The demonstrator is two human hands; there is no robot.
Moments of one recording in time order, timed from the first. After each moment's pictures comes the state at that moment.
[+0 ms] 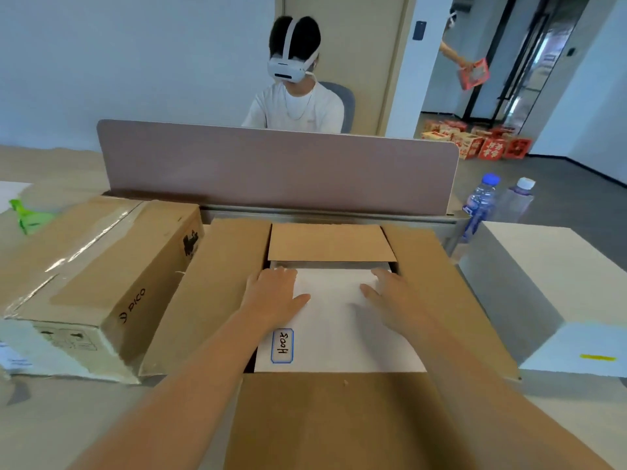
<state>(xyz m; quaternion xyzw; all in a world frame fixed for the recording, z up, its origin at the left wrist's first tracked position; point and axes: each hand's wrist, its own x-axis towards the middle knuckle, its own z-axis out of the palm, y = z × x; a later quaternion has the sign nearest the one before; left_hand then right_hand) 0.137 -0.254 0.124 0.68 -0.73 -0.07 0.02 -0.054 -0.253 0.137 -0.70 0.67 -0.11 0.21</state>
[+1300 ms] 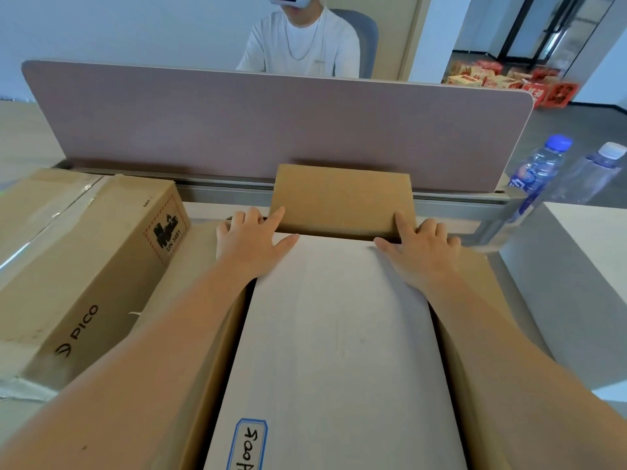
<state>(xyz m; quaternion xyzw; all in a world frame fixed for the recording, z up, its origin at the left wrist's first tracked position) 0.174 -0.375 0.104 0.73 -0.68 0.00 0.00 -0.063 -0.382 0.110 -0.70 0.72 0.01 0.00</state>
